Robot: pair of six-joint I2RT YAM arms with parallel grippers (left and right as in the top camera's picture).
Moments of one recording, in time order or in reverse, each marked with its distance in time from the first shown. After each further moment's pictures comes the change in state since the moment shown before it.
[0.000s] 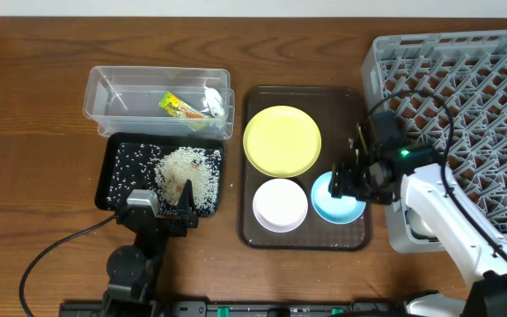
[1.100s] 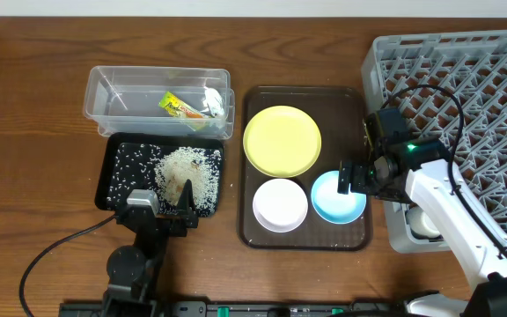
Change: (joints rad) left arm 0.000 0.000 0.000 0.000 0.000 0.000; right arm -0.025 0.000 0.067 -0.096 0.156 0.010
